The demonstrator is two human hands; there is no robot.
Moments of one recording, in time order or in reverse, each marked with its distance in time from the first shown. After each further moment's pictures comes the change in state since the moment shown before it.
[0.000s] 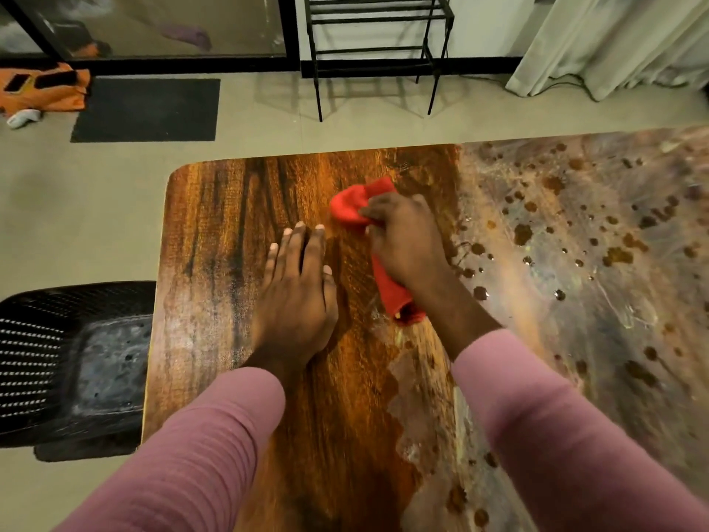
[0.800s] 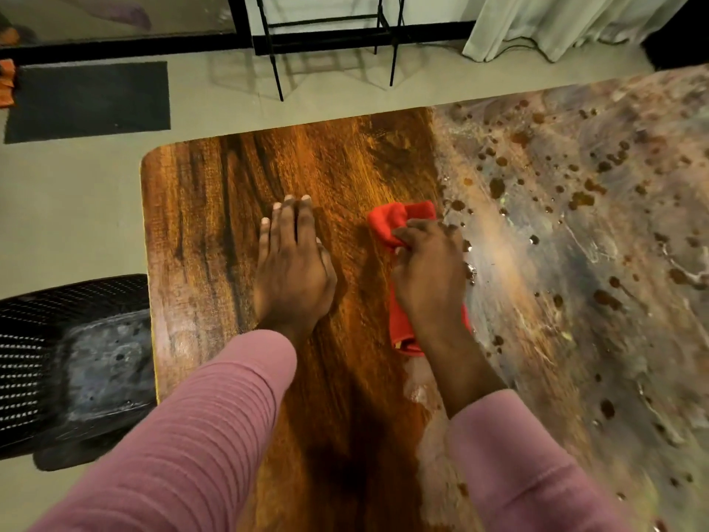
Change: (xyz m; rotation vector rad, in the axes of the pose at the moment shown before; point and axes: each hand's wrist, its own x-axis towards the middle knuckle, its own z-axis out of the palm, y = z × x) left_hand -0.001 -0.001 -0.001 0.051 0.009 0.049; right_hand -0.095 -0.017 -0.003 -0.117 0.168 0.411
